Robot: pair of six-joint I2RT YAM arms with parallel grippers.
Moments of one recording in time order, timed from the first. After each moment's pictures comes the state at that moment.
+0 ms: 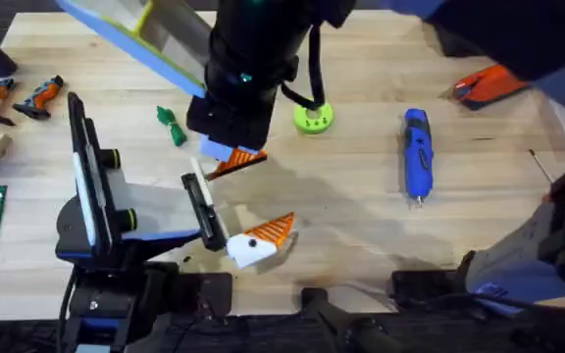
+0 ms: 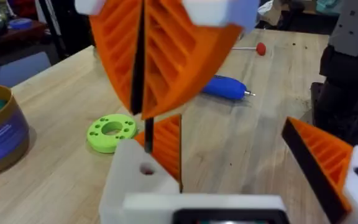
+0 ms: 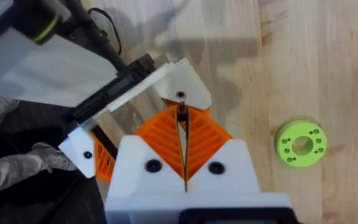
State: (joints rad) left arm -0.05 0.01 0.01 -0.12 1.11 0.12; right arm 1.01 1.90 2.13 -1.45 -0.15 -0.33
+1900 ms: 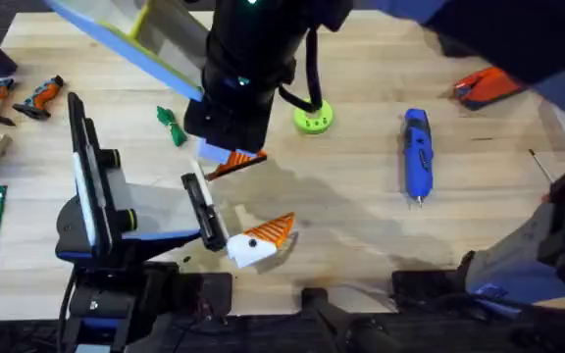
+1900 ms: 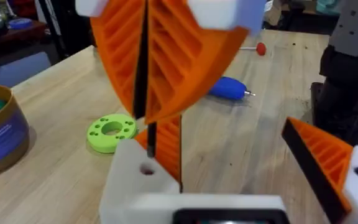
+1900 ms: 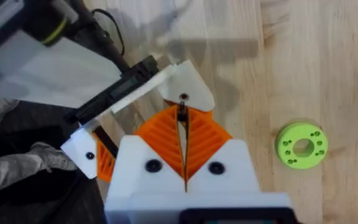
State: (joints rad) left arm -0.05 0.01 0.01 -0.12 1.11 0.12; right arm 1.02 1.90 2.13 -1.45 -0.15 -0.33
